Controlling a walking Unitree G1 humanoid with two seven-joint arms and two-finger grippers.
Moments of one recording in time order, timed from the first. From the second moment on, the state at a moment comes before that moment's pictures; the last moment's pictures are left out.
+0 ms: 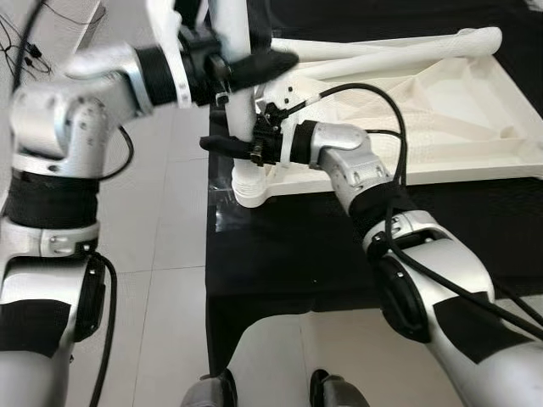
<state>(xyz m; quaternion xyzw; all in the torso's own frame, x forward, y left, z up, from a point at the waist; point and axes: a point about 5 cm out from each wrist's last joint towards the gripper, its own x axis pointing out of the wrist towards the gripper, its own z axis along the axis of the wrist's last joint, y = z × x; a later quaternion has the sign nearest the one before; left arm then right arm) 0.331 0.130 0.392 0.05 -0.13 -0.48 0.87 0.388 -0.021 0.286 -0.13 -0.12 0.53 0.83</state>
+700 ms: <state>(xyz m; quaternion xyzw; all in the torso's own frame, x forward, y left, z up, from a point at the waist) 0.345 0.143 0.384 0.05 -0.12 -0.41 0.90 0.375 0.009 0.263 -0.08 -0.13 0.28 0.95</state>
